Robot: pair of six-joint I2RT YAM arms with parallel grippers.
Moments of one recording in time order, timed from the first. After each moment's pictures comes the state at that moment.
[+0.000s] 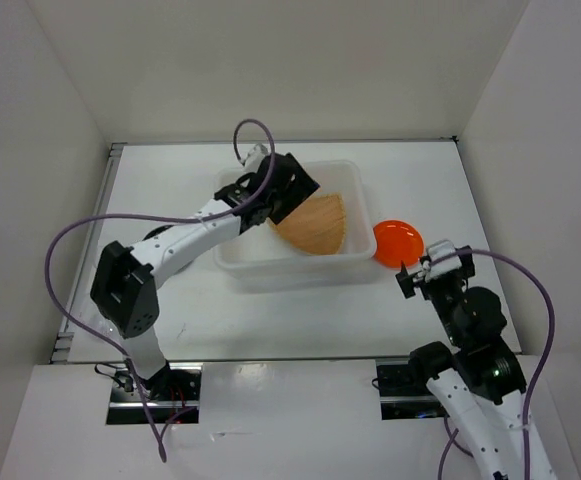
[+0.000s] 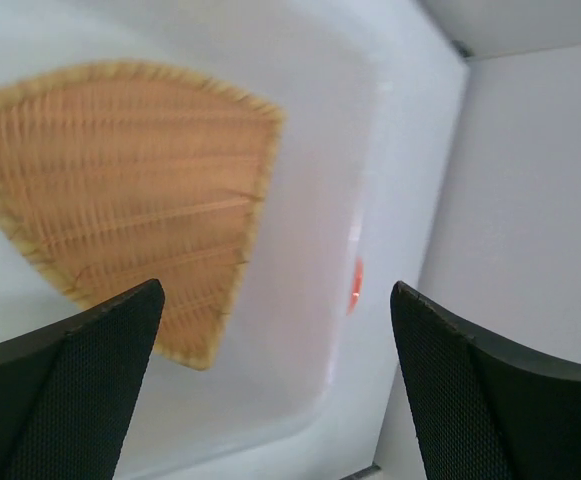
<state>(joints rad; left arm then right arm) -0.69 1.77 1.51 -0.40 -0.27 -1.26 0.34 0.13 0.58 -0.51 0.16 -0.38</state>
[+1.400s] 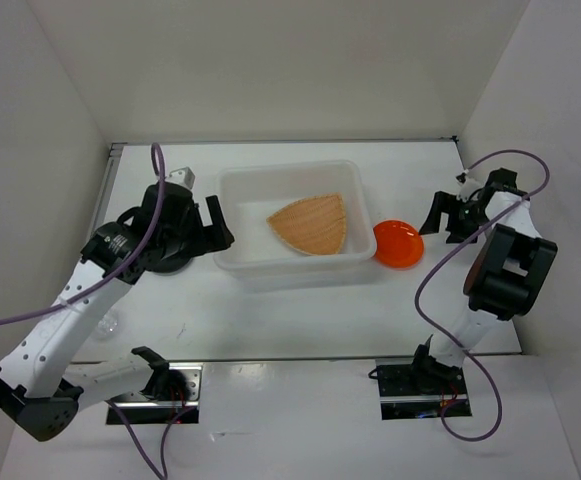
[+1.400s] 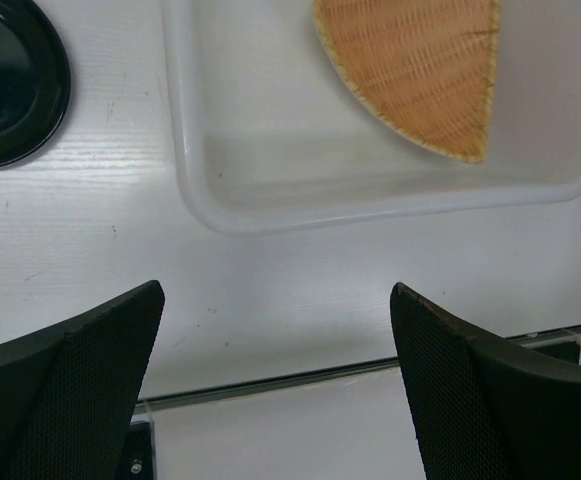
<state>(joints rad) -0.53 1.07 1.32 -0.99 -0.16 -0.66 -0.46 1.76 1.30 -0.77 -0.50 -0.22</state>
